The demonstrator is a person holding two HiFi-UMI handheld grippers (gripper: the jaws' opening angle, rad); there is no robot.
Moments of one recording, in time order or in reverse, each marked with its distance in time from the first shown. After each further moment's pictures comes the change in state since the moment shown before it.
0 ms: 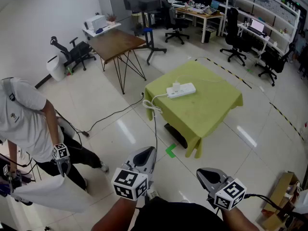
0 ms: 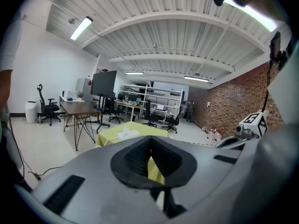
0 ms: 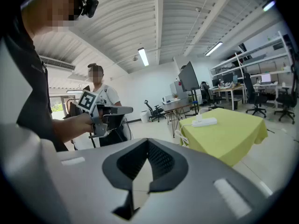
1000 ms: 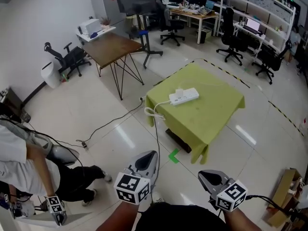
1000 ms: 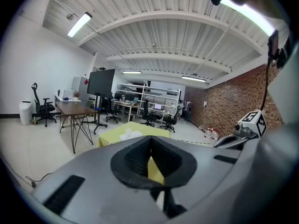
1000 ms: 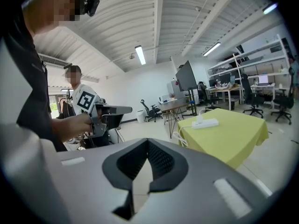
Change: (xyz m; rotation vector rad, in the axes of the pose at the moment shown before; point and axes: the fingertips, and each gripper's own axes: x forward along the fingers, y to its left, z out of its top) left arm 0.021 0.059 0.009 0.010 0.012 -0.059; right arm 0.060 -0.003 0.017 0.010 0.011 -0.060
